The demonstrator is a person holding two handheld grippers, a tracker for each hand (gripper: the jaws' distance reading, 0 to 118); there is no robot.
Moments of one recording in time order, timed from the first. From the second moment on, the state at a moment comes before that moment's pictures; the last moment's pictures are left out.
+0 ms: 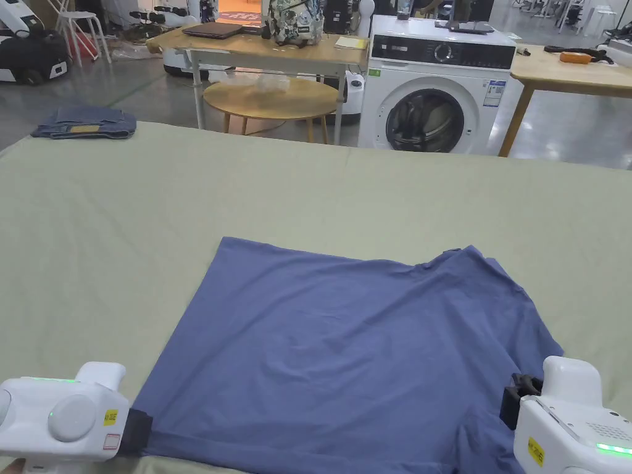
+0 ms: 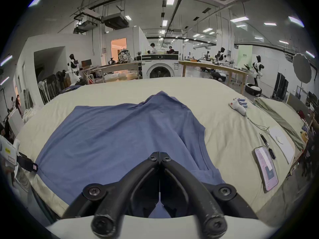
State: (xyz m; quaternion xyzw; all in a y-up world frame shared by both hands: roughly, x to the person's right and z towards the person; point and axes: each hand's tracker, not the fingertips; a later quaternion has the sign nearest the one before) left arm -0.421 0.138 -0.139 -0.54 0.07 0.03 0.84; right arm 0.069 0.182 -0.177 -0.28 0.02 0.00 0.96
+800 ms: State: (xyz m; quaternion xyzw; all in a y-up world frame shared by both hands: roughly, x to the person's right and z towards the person) left arm -0.422 0.145 -0.133 -0.53 0.04 0.07 0.85; right arm 0.156 0.115 -0.164 -0.56 0.00 0.03 0.83
